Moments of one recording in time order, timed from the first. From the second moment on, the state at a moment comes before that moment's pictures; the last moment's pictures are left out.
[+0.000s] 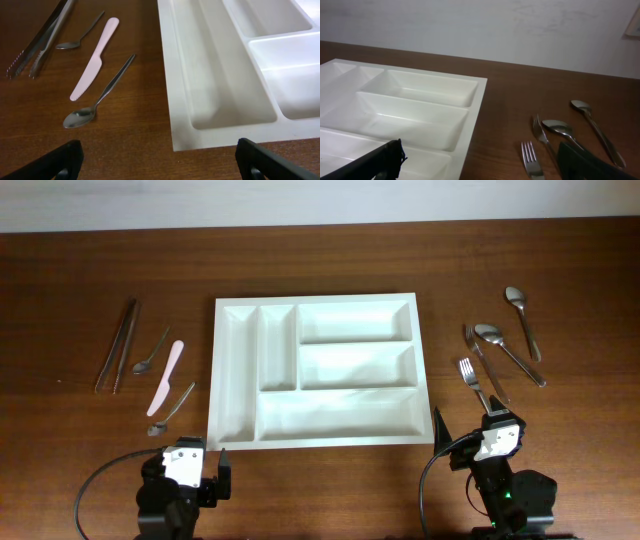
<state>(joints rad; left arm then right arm) 0.00 0.01 0.17 -0.73 -0.01 0.12 -0.01 0.02 0.07 -0.20 -0.18 -0.08</state>
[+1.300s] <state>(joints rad) 0.00 0.50 0.56 -0.49 0.05 0.12 -0.03 0.84 0.81 -0.49 -0.15 0.23</state>
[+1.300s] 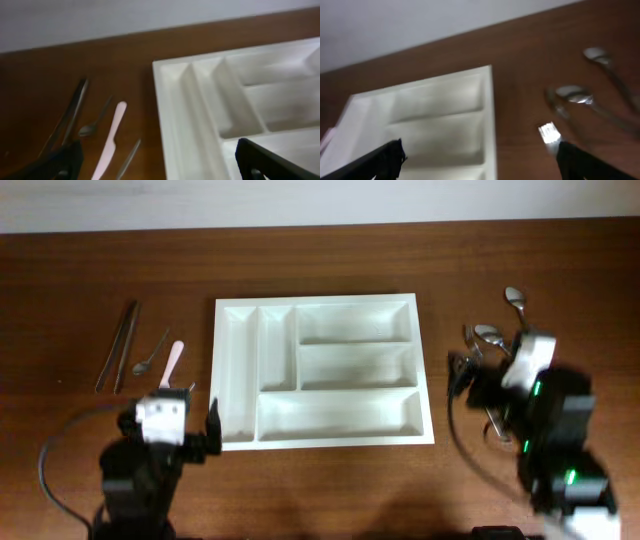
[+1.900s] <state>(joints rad) 0.00 1.24 0.90 -0.56 -0.05 0.22 -0.36 1.74 1.44 -0.90 -0.08 -0.08</state>
